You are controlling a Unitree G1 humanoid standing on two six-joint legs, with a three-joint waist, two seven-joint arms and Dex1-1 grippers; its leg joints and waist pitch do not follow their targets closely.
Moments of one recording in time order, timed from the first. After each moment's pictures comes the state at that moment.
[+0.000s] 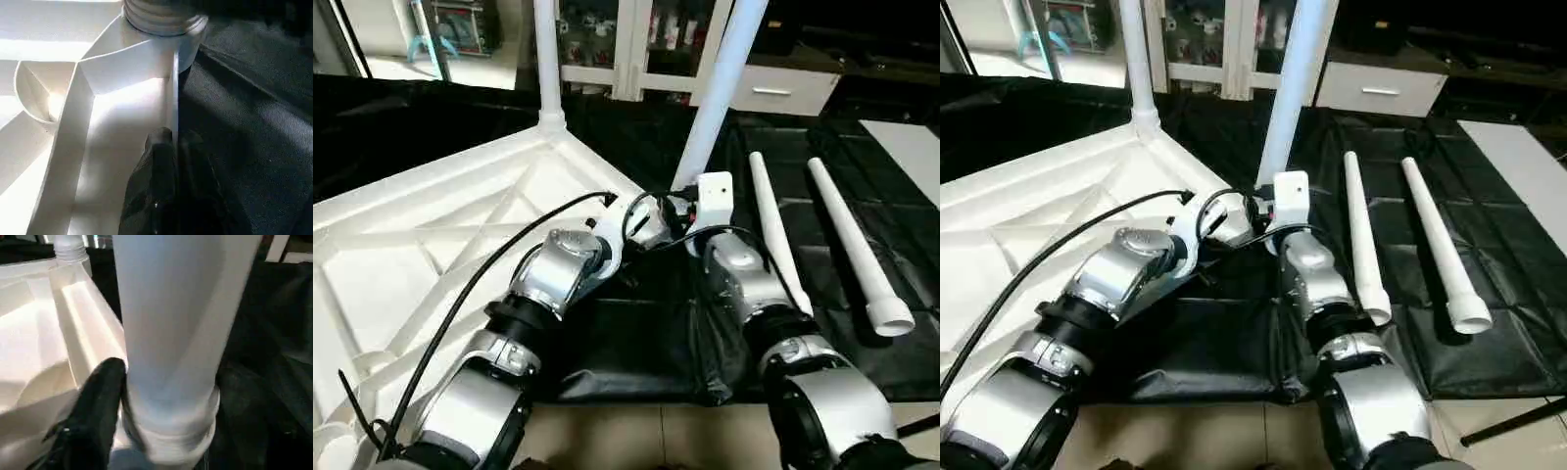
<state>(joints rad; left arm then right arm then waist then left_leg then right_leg) -0.79 0.11 -0.24 0.59 0.08 0.61 -0.56 -0.78 -0.03 -0.02 0.99 0.15 -0.05 0.16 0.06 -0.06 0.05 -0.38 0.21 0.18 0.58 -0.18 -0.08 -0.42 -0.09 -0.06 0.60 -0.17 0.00</state>
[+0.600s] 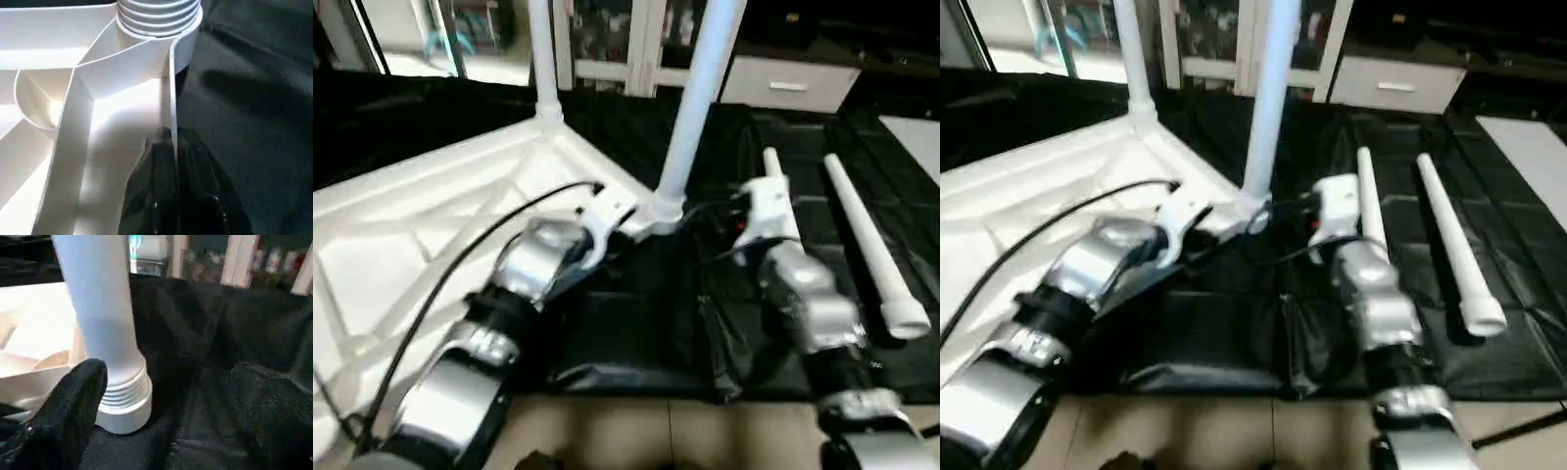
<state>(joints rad) -0.77 0.22 -0.27 0.61 0.07 0.49 -0.71 -0.50 -0.23 -0.03 0.41 0.25 0.17 0.44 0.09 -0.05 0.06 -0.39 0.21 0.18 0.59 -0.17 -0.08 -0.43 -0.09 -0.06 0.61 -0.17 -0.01</state>
